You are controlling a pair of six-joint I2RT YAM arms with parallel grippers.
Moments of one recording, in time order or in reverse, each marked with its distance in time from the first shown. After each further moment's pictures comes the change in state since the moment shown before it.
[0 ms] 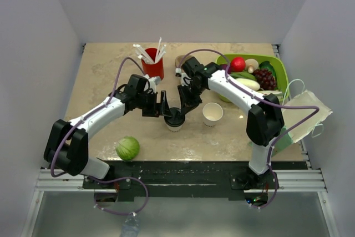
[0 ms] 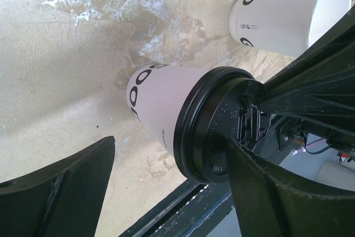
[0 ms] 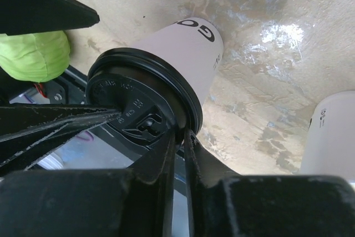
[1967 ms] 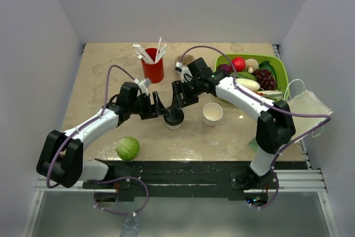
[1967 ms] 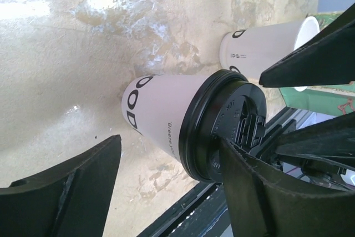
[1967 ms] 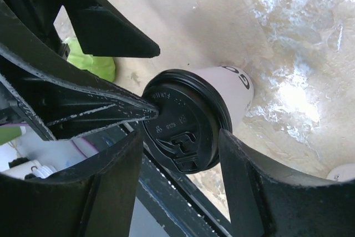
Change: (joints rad) left arm 0.046 -0.121 -0.223 0.286 -0.010 -0.173; right arm -0.012 -0.136 -0.193 0.358 -0.107 -0.004
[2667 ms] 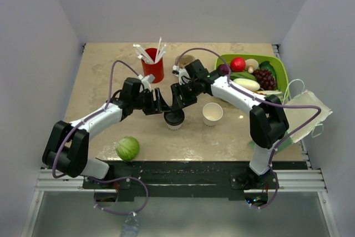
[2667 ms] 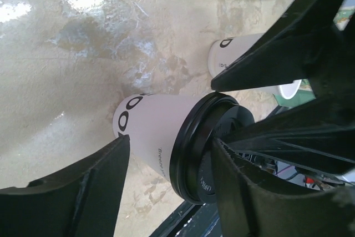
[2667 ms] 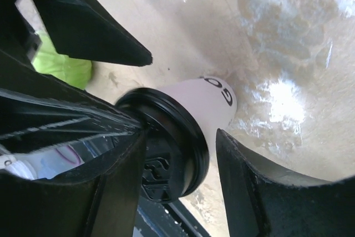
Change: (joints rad) left arm 0.002 0.098 0.071 0.029 0.046 0.024; right arm -0.006 0.082 0.014 0.037 -0.013 -0.102
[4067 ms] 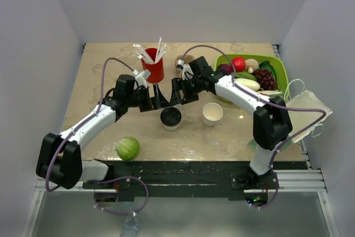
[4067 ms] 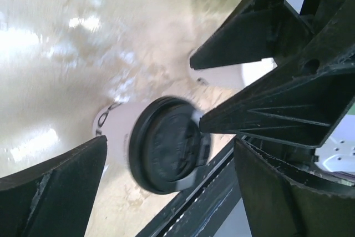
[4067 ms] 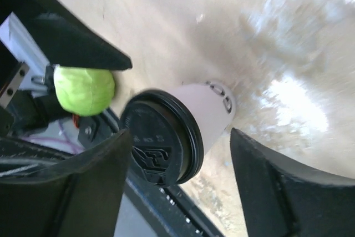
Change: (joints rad) left arm 0.034 -0.104 0.016 -0.063 0.042 0.019; right arm -0.033 -0.025 -0.036 0.061 -0.046 0.128
